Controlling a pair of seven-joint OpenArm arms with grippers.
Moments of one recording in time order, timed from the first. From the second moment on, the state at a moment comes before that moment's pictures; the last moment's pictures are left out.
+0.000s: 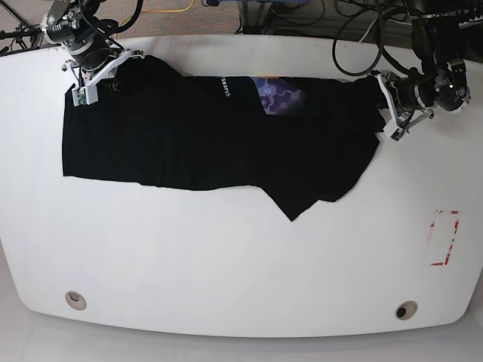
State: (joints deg) left arm 11.3 -19.6 -18.9 97.1 -34.5 -42.8 74.8; right arm -27.8 1.3 38.2 113.6 31.8 37.2 -58.9
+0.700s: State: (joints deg) left arm 2.4 -23.8 -22.9 110.4 -37.0 -42.8 75.1; right arm -12.8 1.3 38.2 113.1 31.7 37.2 -63.6
